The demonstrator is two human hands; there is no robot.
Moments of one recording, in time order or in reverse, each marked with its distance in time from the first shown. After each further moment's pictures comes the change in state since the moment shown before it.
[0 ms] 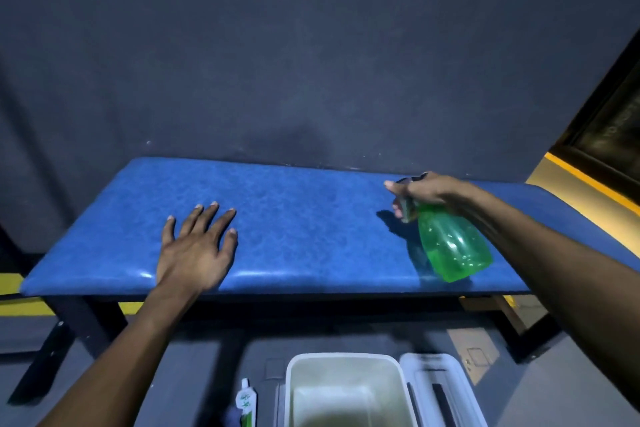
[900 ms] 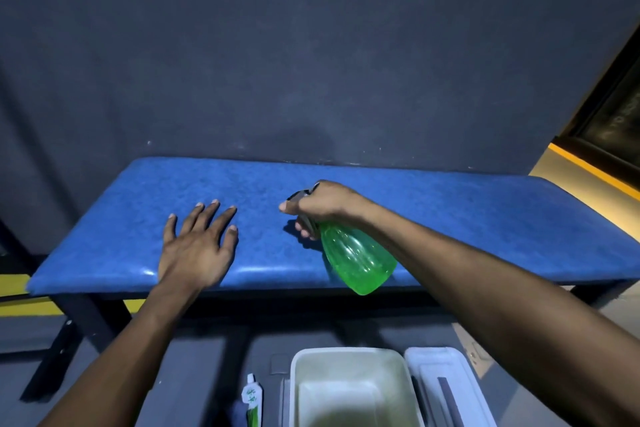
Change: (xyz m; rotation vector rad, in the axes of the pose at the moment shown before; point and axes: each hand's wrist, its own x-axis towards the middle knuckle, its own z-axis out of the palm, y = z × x) left_hand 0.001 0.001 -0.001 0.006 0.000 -0.010; right_hand -0.023 -0.086 0.136 0.110 -0.247 -0.090
